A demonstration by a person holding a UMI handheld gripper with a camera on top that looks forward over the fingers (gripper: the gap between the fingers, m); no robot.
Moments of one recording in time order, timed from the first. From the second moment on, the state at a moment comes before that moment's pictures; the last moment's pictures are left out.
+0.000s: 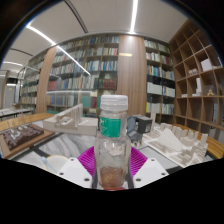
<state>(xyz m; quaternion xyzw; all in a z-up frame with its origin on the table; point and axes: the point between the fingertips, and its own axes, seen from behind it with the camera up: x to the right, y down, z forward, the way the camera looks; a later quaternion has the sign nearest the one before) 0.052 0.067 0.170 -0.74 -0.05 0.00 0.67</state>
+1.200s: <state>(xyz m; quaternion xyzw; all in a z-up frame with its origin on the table) 0.054 -0.320 0.193 -0.84 0.02 -0.05 0.54</state>
